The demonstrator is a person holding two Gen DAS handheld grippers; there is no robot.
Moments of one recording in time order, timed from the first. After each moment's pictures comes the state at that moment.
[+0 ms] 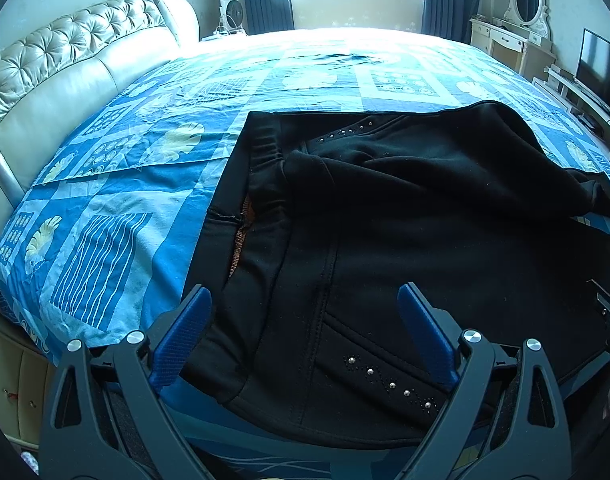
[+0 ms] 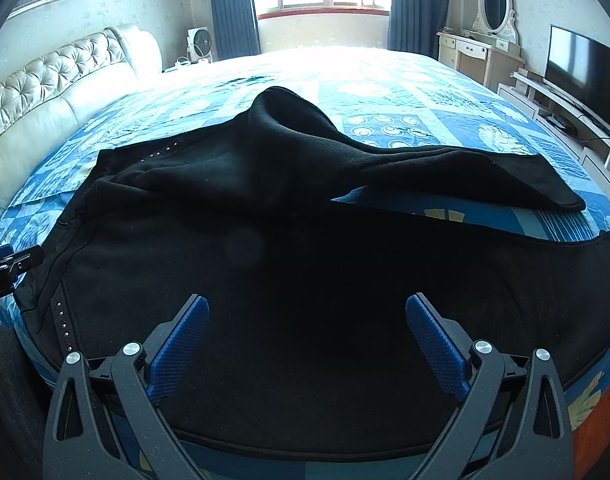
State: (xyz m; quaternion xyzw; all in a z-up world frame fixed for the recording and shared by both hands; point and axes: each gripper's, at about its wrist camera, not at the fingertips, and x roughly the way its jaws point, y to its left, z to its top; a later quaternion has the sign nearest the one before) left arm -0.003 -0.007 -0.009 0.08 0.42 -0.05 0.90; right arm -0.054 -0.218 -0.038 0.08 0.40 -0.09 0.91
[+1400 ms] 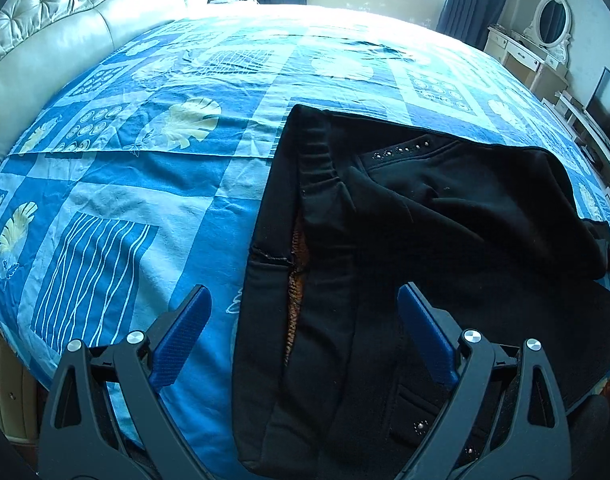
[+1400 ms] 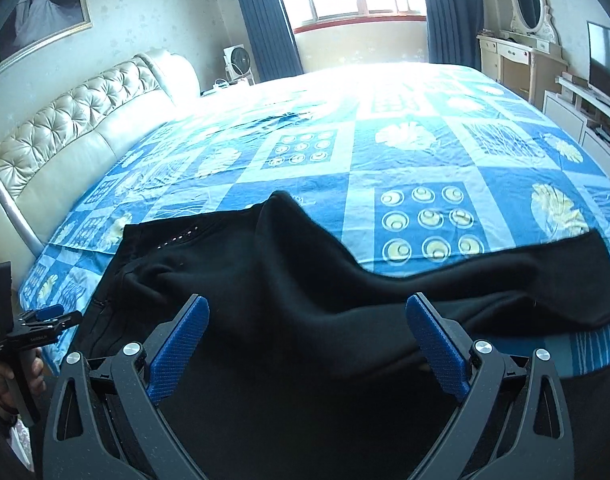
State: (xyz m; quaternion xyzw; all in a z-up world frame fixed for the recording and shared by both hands) left arm 0.092 0.067 -0.011 0.00 0.47 -0.06 0.88; right arm 0.070 -0.286 0.028 0.09 0.38 0.01 0.92
